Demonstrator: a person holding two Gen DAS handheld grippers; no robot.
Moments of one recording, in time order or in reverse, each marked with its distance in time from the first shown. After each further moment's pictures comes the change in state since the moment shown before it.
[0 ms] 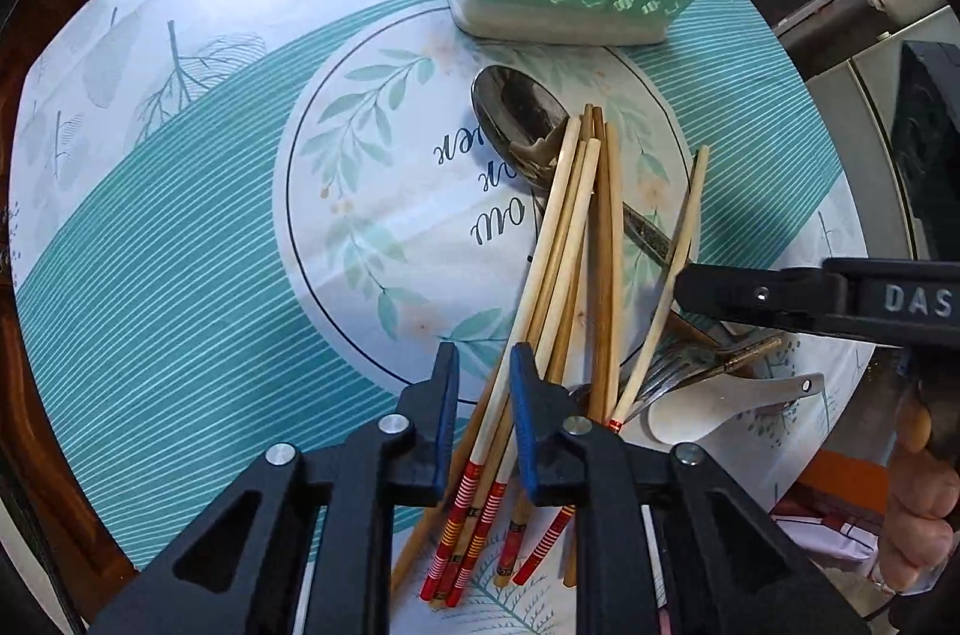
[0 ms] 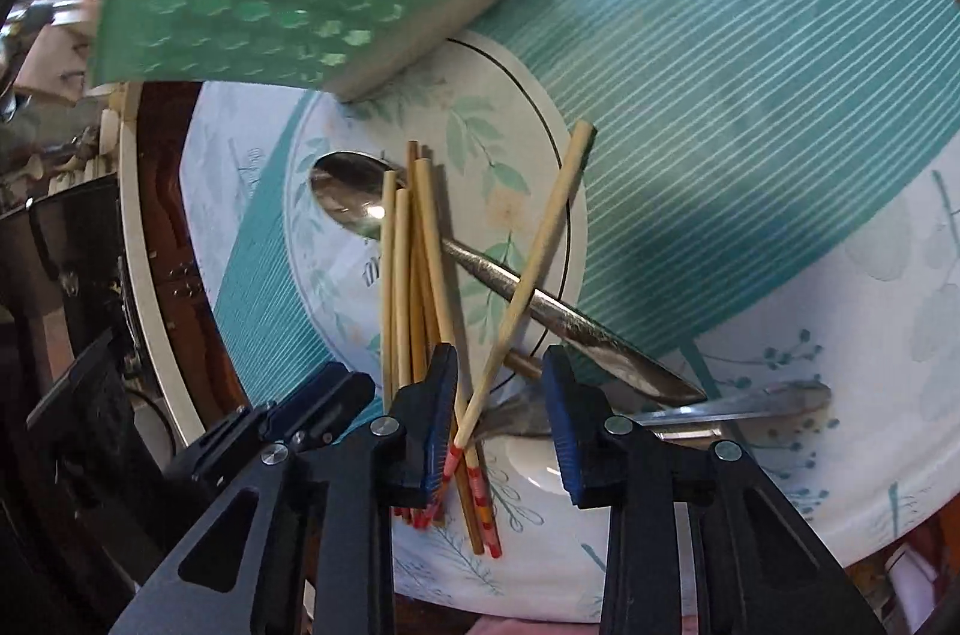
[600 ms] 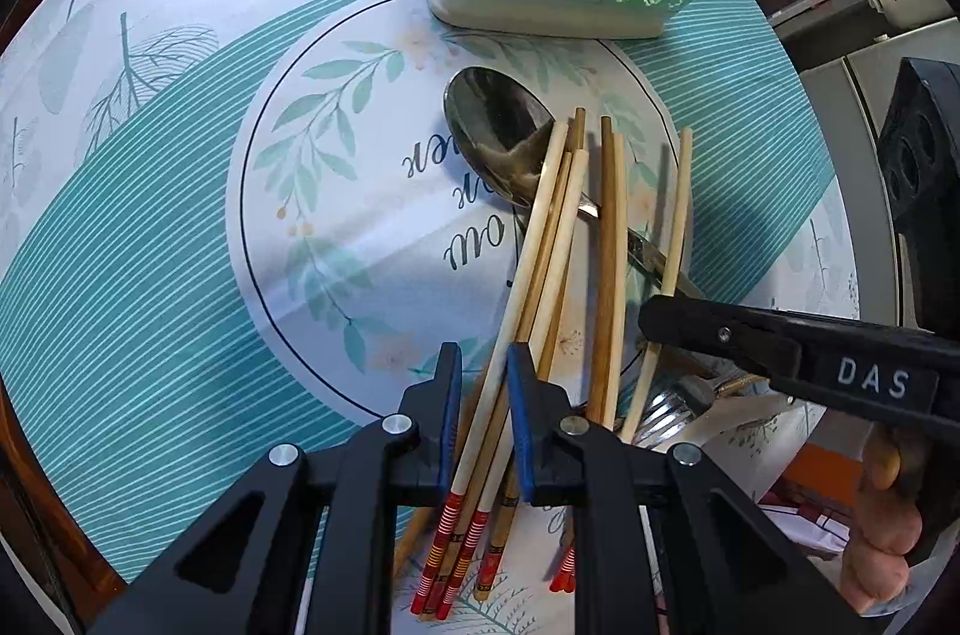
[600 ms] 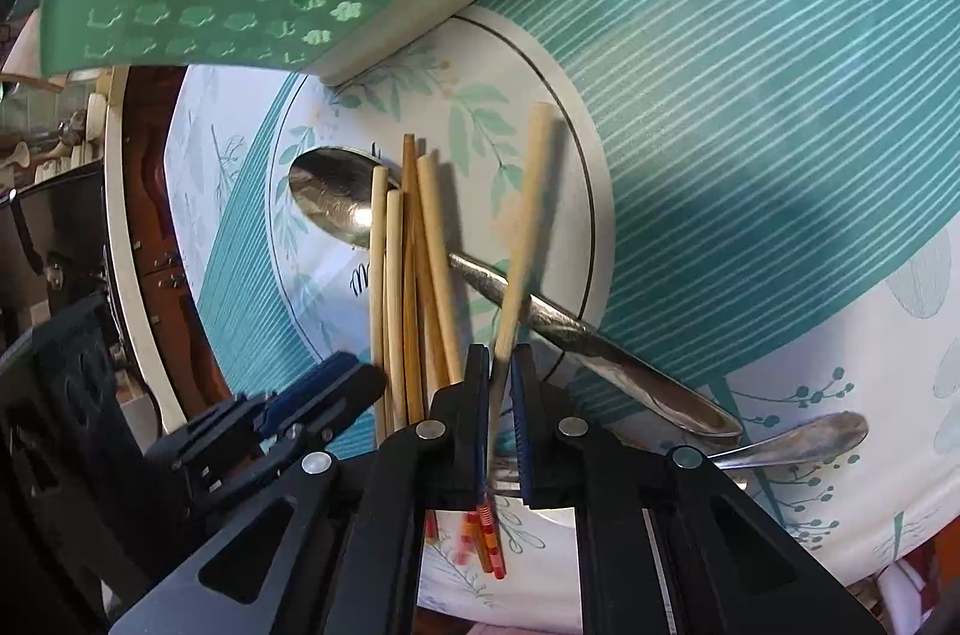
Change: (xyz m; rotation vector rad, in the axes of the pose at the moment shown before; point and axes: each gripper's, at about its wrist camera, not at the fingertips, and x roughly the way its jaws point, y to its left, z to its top) left arm 0.011 0.010 0.024 0.000 0.071 -0.060; right arm 0.040 0.036 0.016 -0.042 0.027 -0.031
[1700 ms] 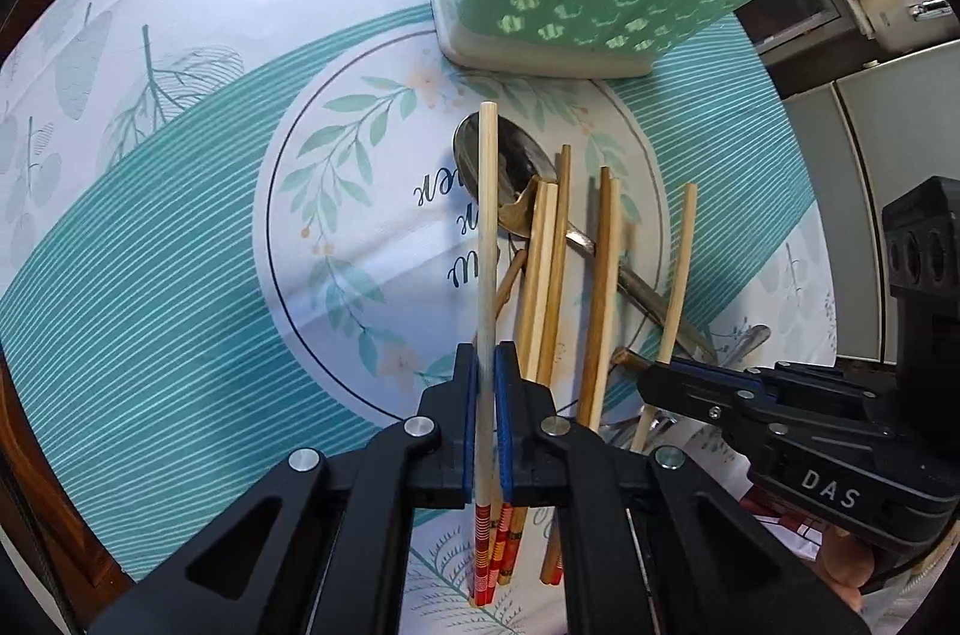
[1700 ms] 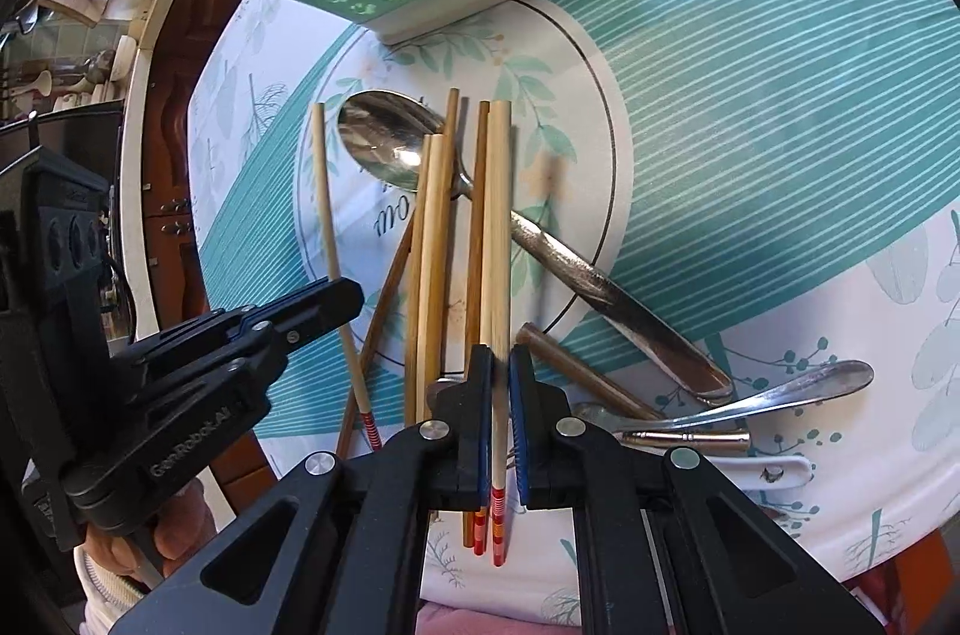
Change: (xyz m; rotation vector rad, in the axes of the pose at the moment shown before) left arm -0.025 -0.007 0.004 -0.034 -0.048 -0.025; right arm -0.028 -0.001 -0.040 -0.137 -0.012 -0.027
